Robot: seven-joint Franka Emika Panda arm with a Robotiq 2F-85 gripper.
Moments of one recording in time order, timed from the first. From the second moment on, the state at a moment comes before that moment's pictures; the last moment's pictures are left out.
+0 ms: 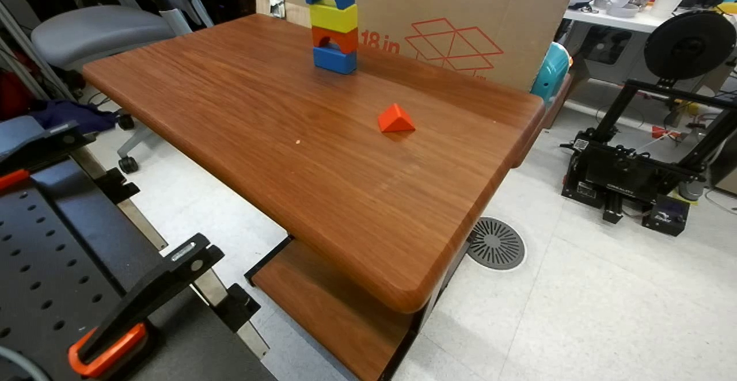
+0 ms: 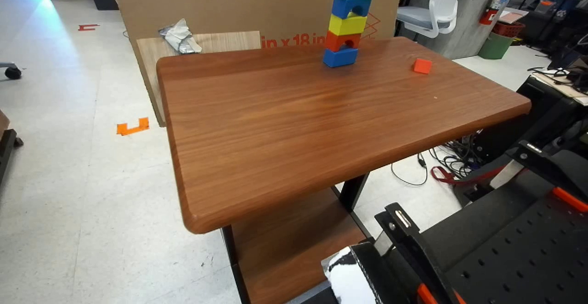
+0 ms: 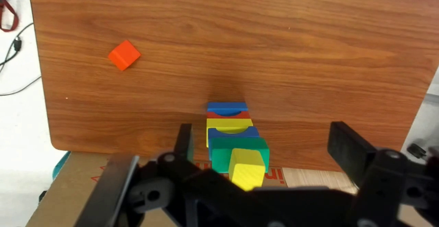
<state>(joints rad) 0.00 0.11 0.00 -2.07 0.01 2.24 -0.16</state>
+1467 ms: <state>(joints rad) 0.00 0.40 0.01 -1.81 0.01 2.24 -0.11</state>
